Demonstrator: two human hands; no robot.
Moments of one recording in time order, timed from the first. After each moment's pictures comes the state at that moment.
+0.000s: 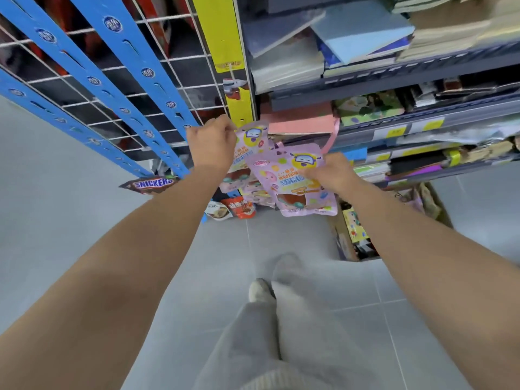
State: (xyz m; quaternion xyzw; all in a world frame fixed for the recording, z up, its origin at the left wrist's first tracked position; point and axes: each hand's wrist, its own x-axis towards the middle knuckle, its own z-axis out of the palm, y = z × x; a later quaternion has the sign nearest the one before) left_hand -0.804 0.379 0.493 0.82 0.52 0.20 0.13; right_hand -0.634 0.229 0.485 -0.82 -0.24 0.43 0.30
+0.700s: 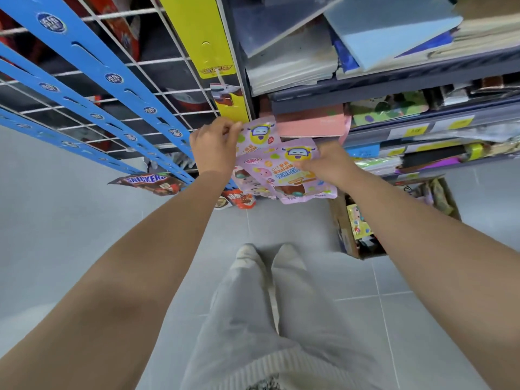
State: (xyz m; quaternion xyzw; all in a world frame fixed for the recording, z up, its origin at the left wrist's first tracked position) left_hand -0.773 0.405 0.450 0.77 0.55 0.25 0.22; right_hand -0.602 0.287 0.469 -0.78 -0.30 0.47 0.26
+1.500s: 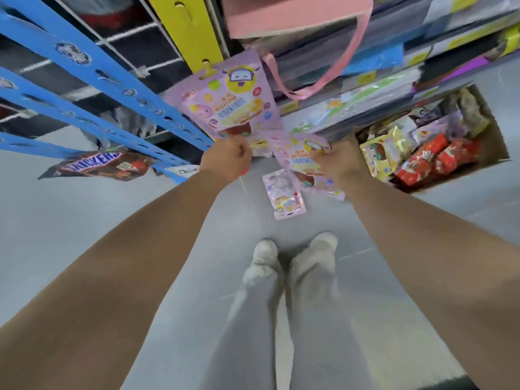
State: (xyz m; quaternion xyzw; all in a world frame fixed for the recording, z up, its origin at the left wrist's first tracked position) left_hand -0.808 0.376 0.275 0.84 0.43 -0.15 0.29; right_hand -0.653 0.225 0.283 -0.88 -0.13 0.39 0.24
